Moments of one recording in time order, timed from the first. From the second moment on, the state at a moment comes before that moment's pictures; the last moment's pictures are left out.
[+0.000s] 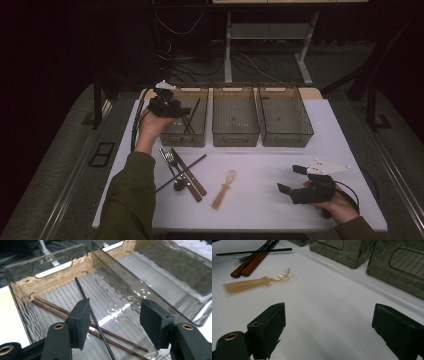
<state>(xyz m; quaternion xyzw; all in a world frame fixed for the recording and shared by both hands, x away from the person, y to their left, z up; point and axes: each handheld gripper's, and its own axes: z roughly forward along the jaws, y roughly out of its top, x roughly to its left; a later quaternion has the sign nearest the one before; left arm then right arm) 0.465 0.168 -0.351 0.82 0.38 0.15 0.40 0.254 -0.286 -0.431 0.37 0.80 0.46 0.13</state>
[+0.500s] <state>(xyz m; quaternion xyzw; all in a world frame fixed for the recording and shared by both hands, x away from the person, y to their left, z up) 0.411 0.172 -0.360 0.82 0.35 0.14 0.43 0.257 -0.287 -0.433 0.36 0.79 0.47 0.15</state>
